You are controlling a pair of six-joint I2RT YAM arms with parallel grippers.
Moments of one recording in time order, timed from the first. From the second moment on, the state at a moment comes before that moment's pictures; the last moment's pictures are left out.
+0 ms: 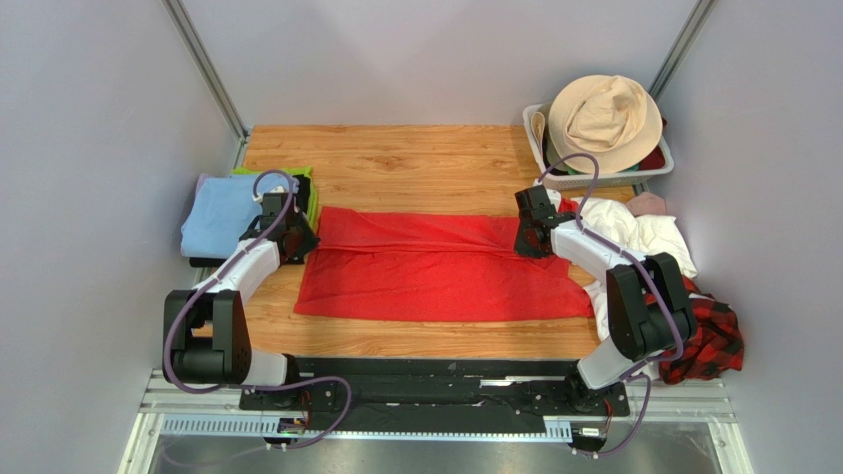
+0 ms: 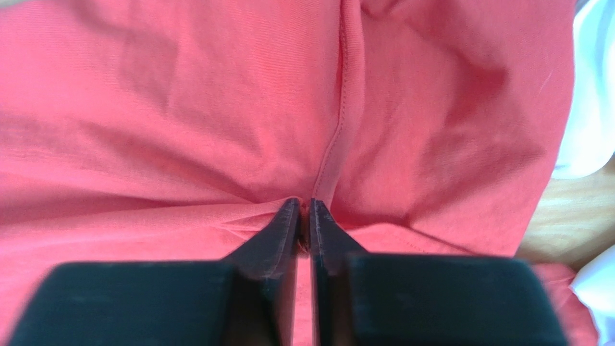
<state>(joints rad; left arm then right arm) -0.01 1.38 0.78 -0.26 -0.01 -0.56 0.31 1.58 0.96 -0.44 0.23 0.52</state>
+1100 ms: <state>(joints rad) -0.13 1.70 1.07 -0.39 0.09 -0.51 0.32 1.76 1.08 -0.41 0.03 0.62</state>
